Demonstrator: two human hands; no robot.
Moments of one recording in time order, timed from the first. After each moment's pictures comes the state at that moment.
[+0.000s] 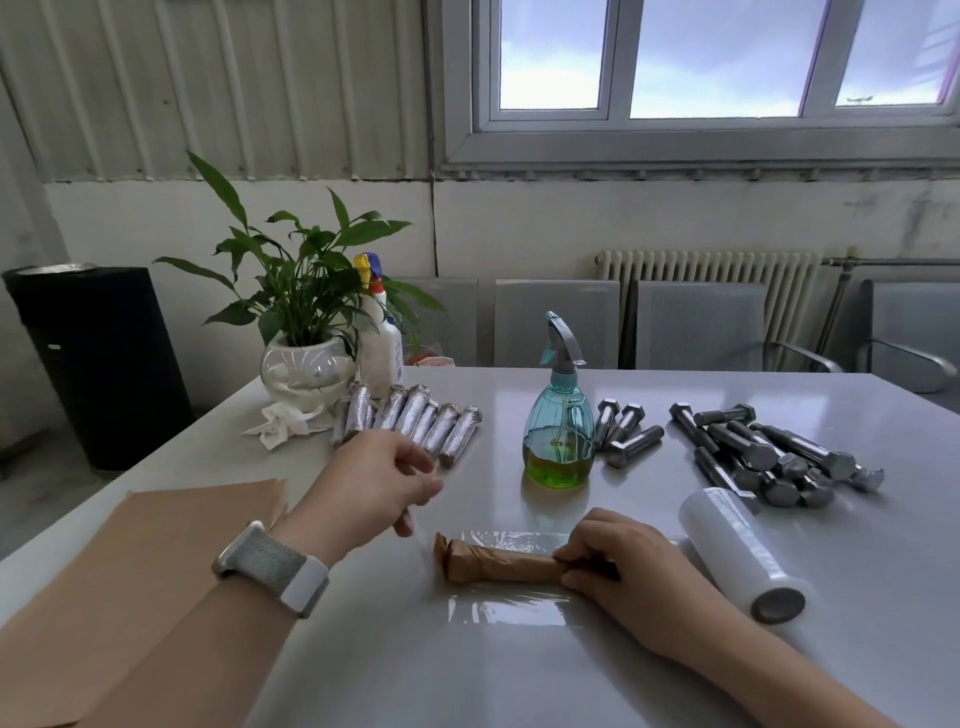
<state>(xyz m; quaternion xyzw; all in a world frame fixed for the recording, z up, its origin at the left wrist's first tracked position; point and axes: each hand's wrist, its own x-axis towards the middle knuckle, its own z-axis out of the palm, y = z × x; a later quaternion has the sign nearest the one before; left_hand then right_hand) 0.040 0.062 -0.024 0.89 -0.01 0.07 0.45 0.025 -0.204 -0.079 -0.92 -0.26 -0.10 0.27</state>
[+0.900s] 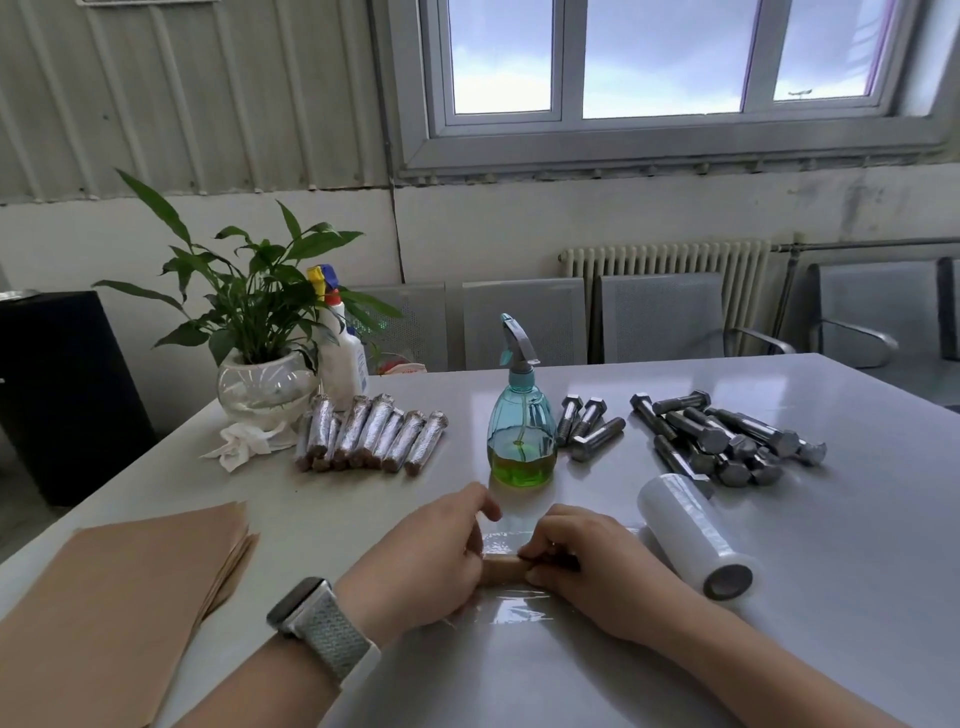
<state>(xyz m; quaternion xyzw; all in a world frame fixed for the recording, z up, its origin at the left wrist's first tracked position) 0.020 -0.006 -0.050 0.95 -0.20 0.02 0.23 0.028 -0.207 -0.083 -0.92 -0.27 -0.11 0.27</state>
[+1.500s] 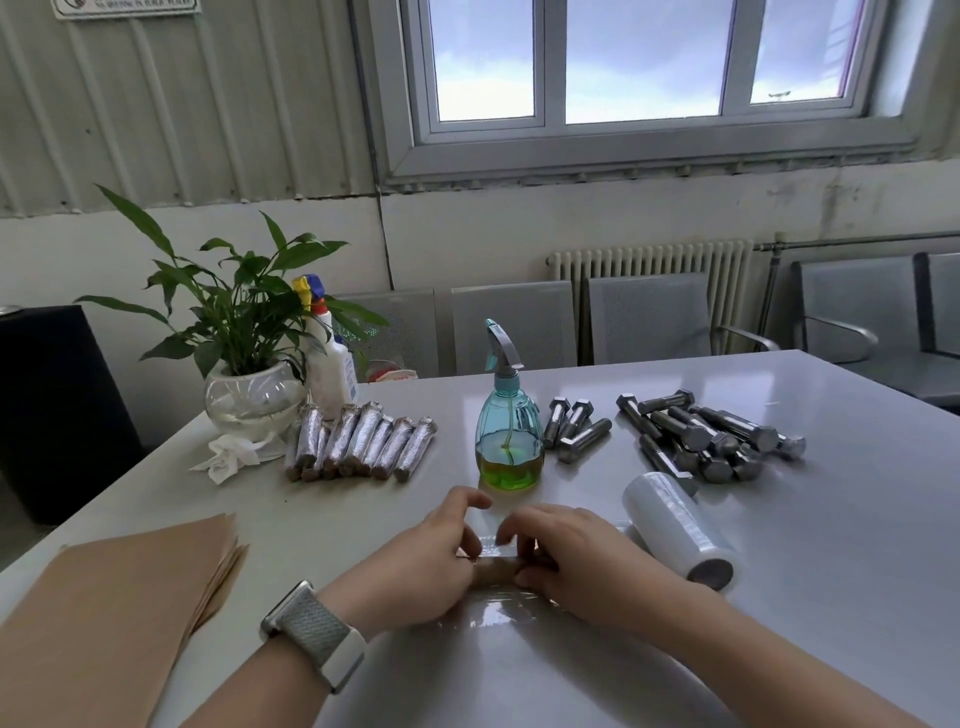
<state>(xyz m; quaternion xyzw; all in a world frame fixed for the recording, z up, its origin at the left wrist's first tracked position) 0.028 -0.009 -0.054 0.93 -0.17 -0.09 0.31 0.028 -0.206 -0.072 -0.92 -0.32 -0.10 0.19</state>
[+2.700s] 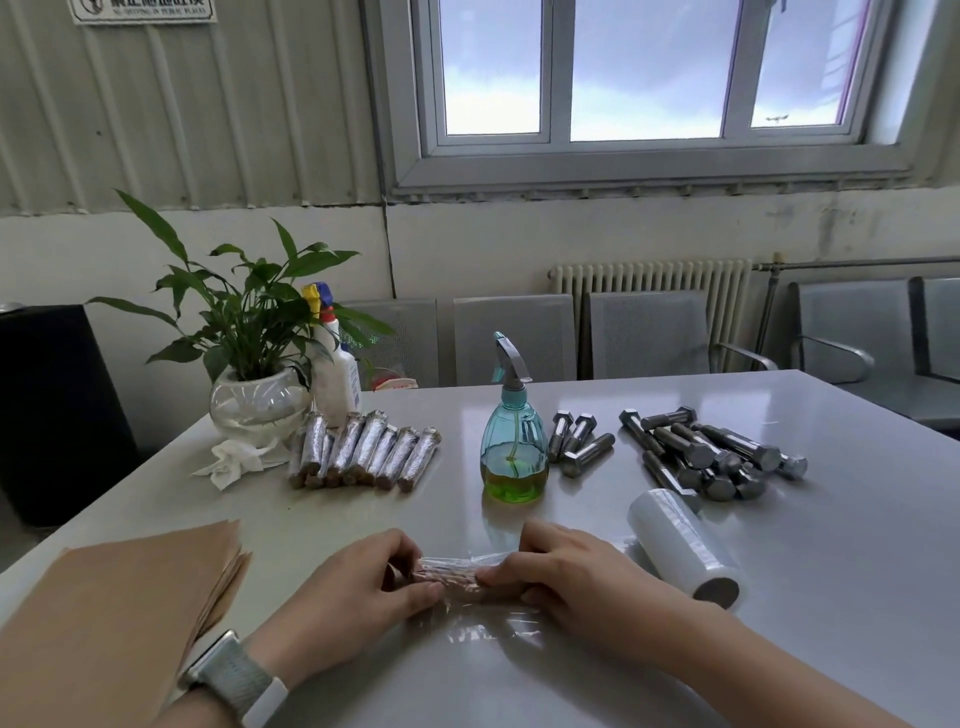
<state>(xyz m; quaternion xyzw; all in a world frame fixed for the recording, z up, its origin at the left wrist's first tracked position) 0.025 0.057 -0.078 0.93 -0.16 0.05 0.32 0.025 -0.205 -0.073 -0.91 -0.38 -0.10 0.13</state>
